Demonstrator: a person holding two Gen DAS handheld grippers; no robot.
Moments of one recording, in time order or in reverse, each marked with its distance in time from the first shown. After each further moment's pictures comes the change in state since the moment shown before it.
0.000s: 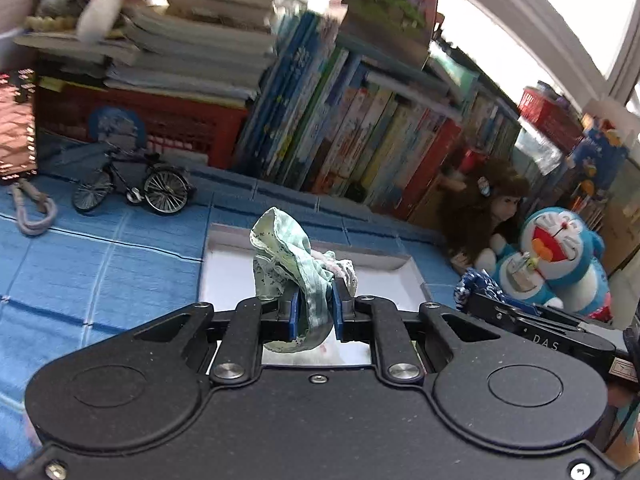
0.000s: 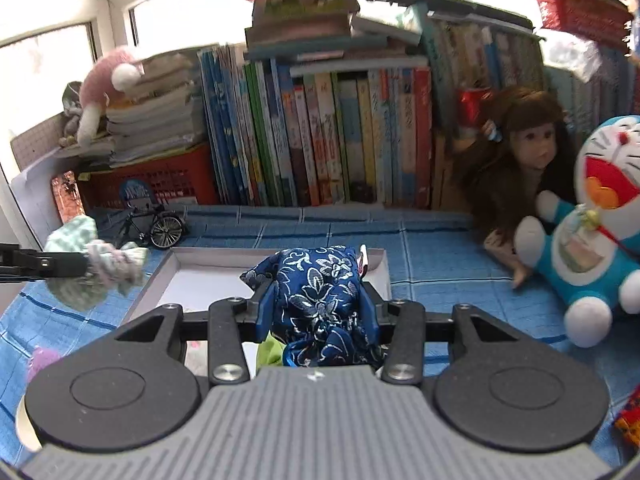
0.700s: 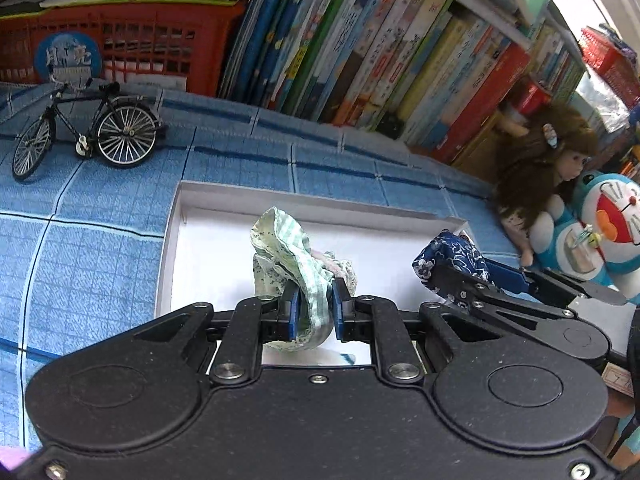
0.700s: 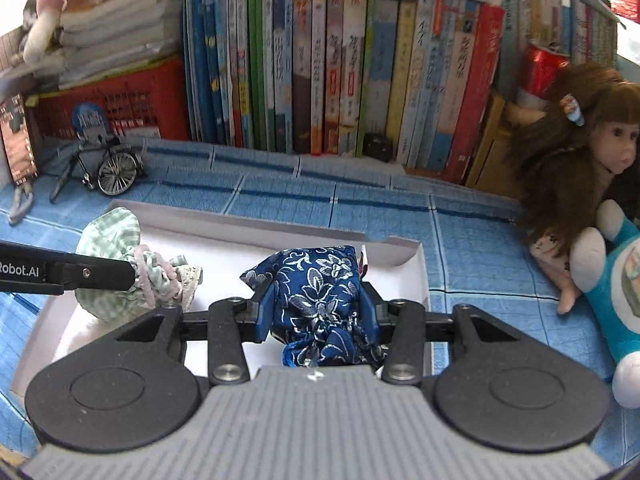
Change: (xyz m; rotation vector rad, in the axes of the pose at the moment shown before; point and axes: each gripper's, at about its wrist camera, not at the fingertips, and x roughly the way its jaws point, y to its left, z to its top) left arm 0.138 0.015 0.012 -0.015 0.228 0.054; right arm 0.117 0.019 0.013 -0.118 0.199 -0.064
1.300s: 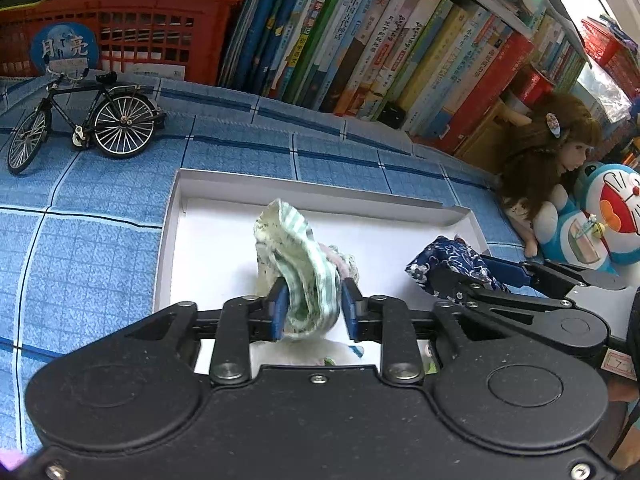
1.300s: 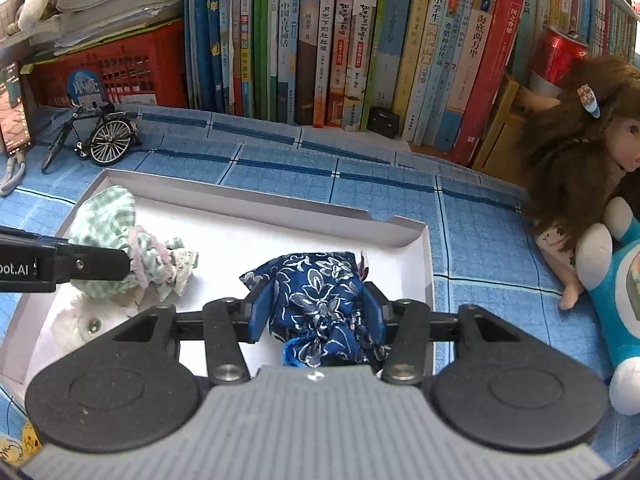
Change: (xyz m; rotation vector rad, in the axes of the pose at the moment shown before) left arm 0.004 0.002 -0.006 0.007 0.024 -0.004; right arm 0.007 0.001 0.004 -0.040 0.071 -0.003
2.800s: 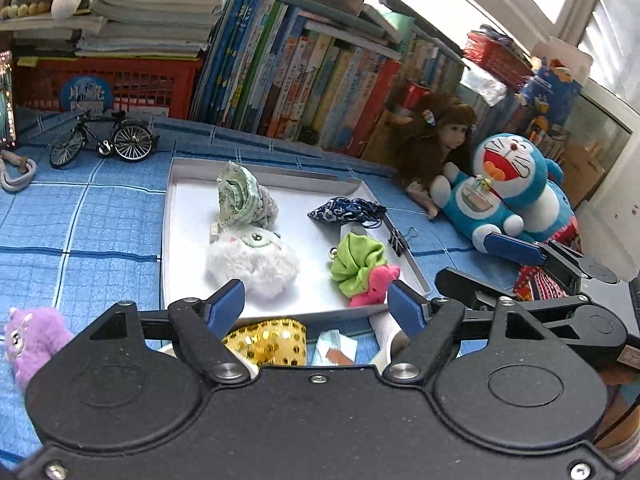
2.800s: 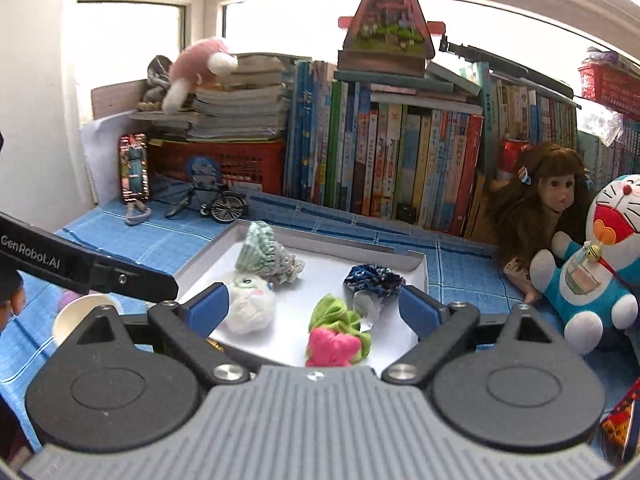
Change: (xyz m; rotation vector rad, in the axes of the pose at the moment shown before) left arm -0.167 -0.027 -0.138 0.135 -0.197 -0.122; right arm -0.191 0.022 -0.126 -0.054 -0.405 0.119
